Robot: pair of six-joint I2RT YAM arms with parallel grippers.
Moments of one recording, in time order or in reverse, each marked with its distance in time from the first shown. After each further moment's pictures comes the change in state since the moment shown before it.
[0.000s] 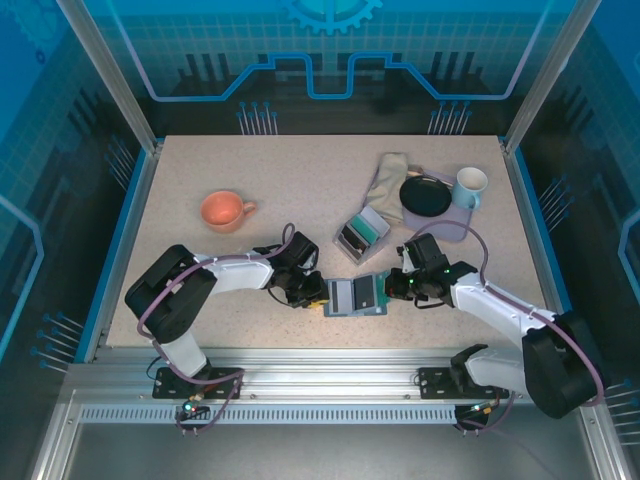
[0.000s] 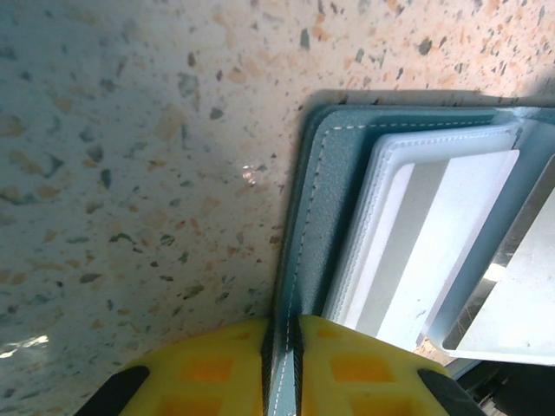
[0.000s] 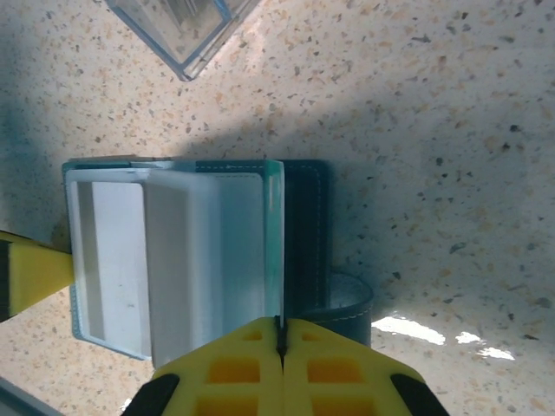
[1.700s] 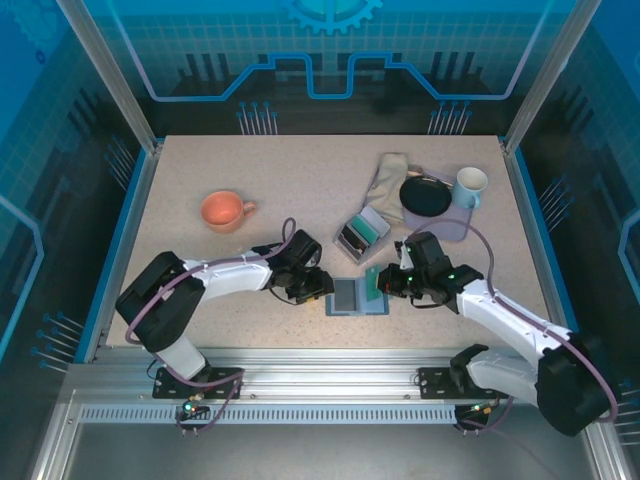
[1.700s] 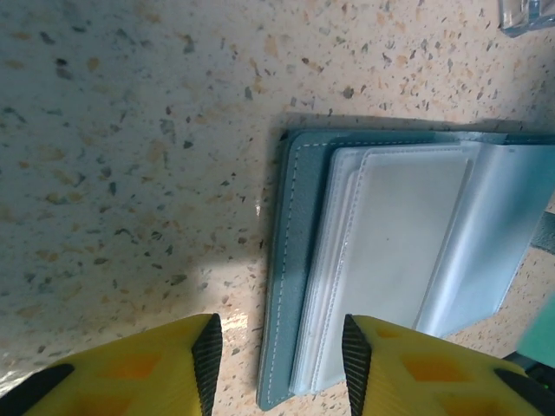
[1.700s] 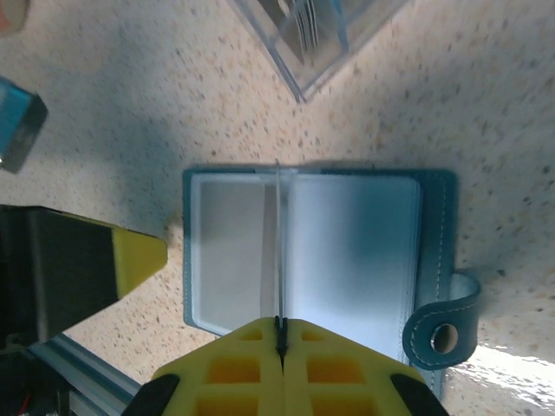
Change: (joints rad) left arm -0.034 -0.061 0.029 -0.046 -0.134 0.003; right arm 0.052 -0.085 0.000 0.046 -0.056 0.120
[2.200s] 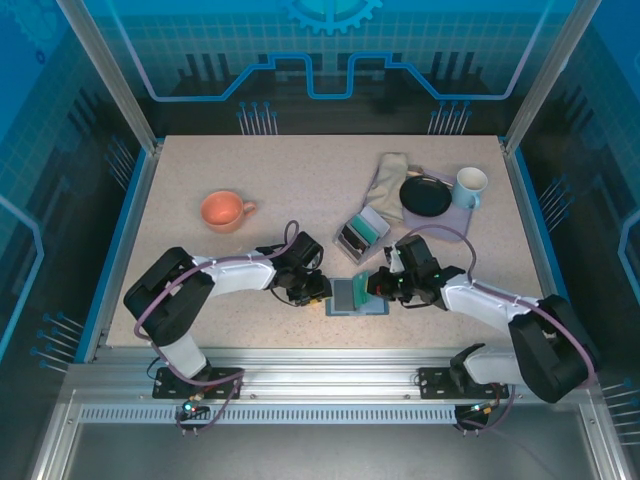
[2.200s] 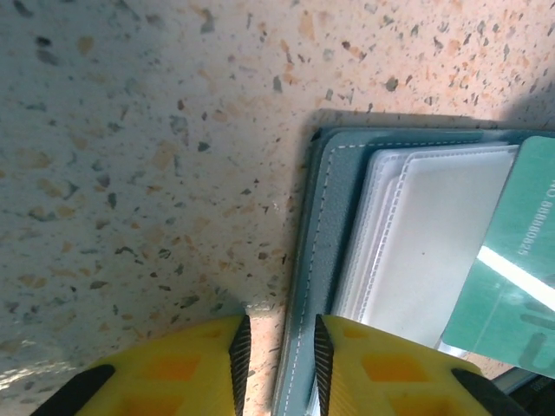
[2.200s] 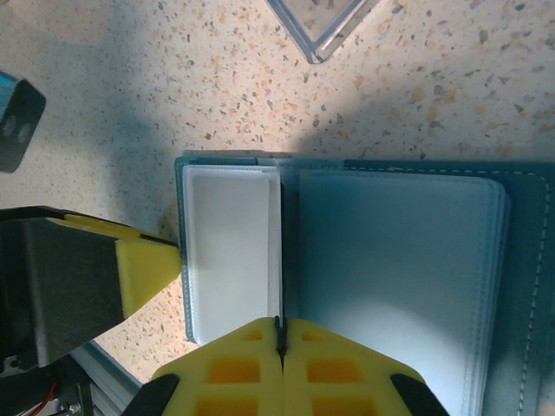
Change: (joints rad) left arm 0.001 0.047 0.000 0.011 0.022 0.001; right arm 0.006 0.182 -0.049 0.219 -0.096 0.050
